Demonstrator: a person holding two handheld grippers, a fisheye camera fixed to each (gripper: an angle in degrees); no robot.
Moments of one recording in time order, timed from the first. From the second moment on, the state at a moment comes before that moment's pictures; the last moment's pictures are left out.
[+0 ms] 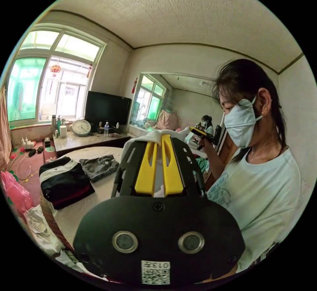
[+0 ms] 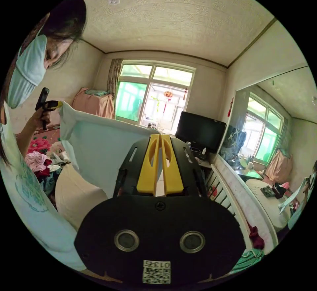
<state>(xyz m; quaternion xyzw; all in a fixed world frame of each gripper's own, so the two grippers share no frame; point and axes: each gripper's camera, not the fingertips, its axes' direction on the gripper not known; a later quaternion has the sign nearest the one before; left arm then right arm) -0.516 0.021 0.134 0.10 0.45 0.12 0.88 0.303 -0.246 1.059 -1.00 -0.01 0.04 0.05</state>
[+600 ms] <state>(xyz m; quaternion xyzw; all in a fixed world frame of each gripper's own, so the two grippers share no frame) -0.561 -0.056 0.151 0.17 0.40 0.15 0.89 0.356 -0.172 0.966 -0.99 -0.01 0.09 0.13</state>
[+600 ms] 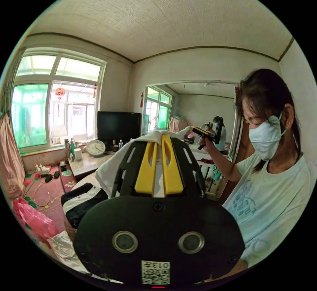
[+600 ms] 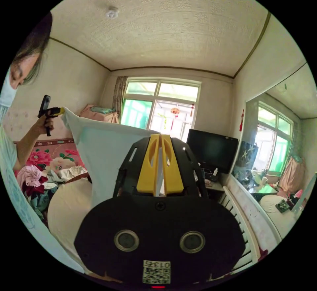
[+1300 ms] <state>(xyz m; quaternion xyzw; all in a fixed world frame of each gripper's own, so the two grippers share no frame) -0.551 0.260 0.396 -0.34 0.47 -0.09 0.81 0.338 -0.419 0.855 -0.87 0.10 0.25 -0.42</state>
